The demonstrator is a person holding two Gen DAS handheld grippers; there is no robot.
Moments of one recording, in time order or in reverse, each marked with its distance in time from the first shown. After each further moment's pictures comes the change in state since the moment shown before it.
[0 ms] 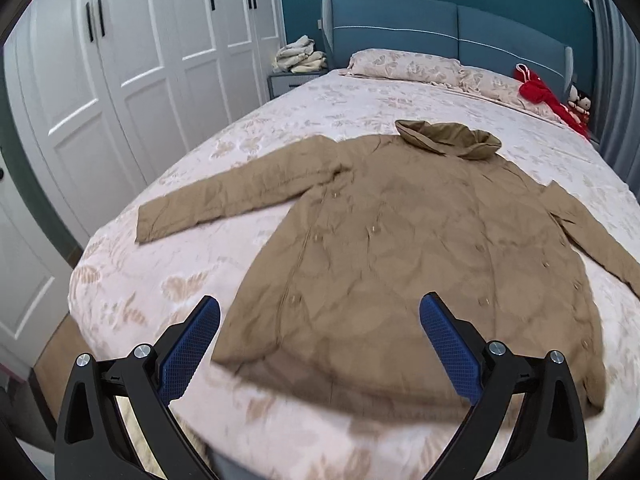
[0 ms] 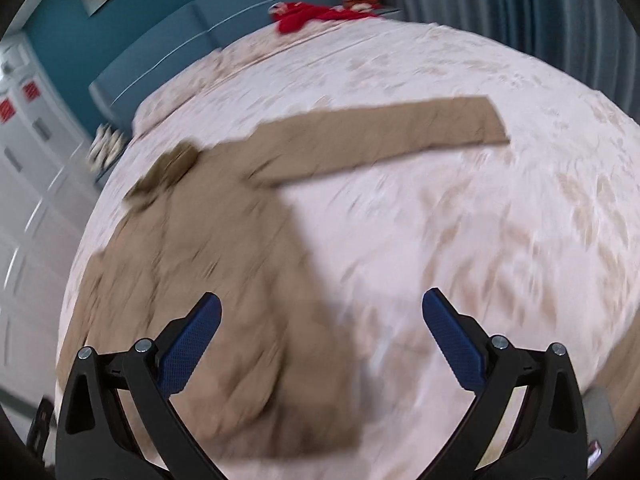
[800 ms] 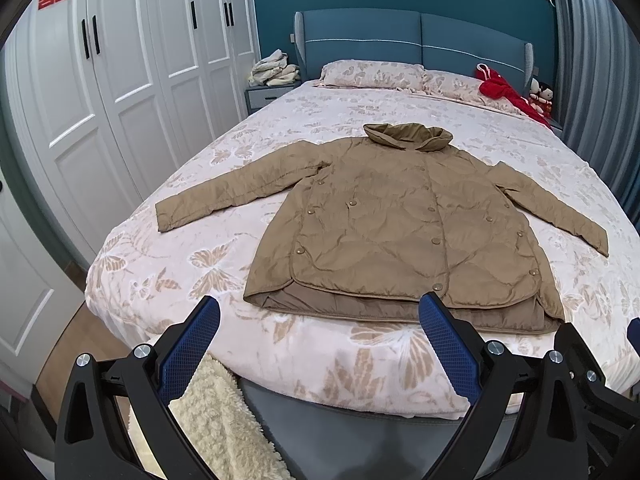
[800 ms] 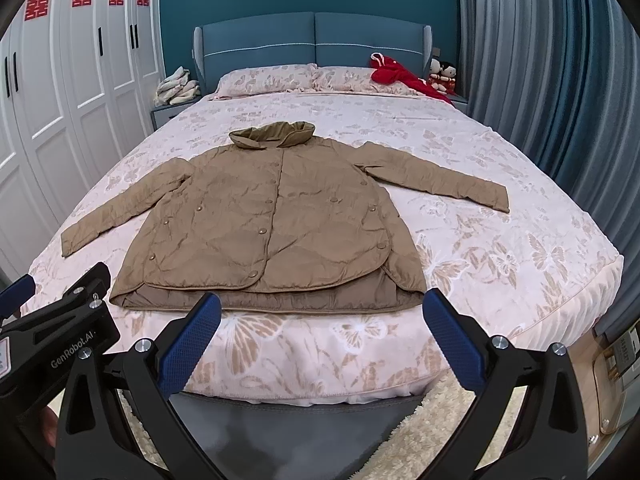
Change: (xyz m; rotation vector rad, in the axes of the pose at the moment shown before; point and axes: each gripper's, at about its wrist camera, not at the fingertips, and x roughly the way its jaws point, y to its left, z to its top) left arm -0.120 0.031 -0.065 0.066 -0.035 -0.095; right arm -0.185 0.142 -0.183 -0.451 -0.154 -0.021
